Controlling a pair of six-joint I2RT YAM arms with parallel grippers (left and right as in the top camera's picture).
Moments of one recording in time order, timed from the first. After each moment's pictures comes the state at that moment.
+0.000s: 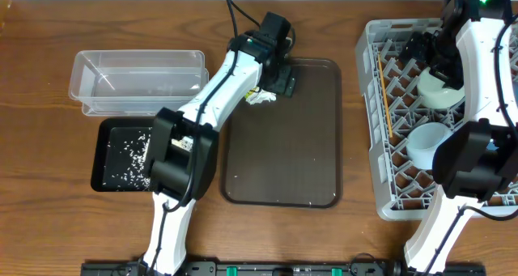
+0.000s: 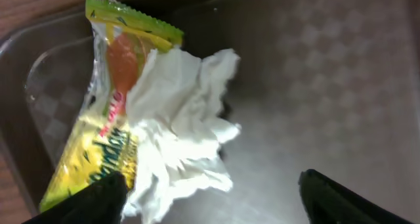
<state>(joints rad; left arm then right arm) -0.46 2.22 1.86 -0.85 0.05 -0.14 -0.12 2.16 2.14 -1.41 0.07 0.49</state>
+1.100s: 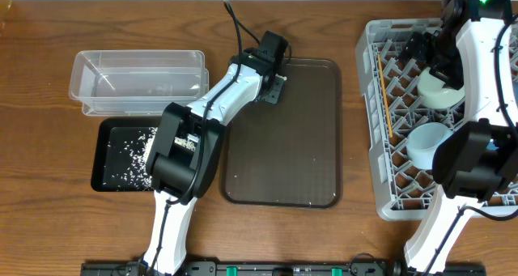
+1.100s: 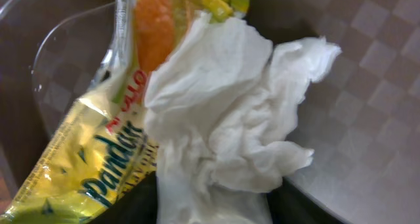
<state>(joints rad) -0.46 2.24 1.70 -0.69 -0.08 -0.11 -0.12 2.16 2.14 -1.41 0.07 0.49</state>
